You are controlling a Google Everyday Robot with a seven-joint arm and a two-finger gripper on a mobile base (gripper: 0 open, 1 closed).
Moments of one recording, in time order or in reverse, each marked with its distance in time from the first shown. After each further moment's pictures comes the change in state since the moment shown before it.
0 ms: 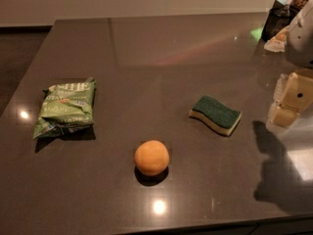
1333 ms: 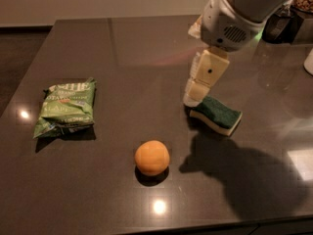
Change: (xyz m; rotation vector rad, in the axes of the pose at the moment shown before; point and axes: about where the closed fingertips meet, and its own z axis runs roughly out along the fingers) arm -0.143 -0.017 0.031 -0.061 -0.250 -0.102
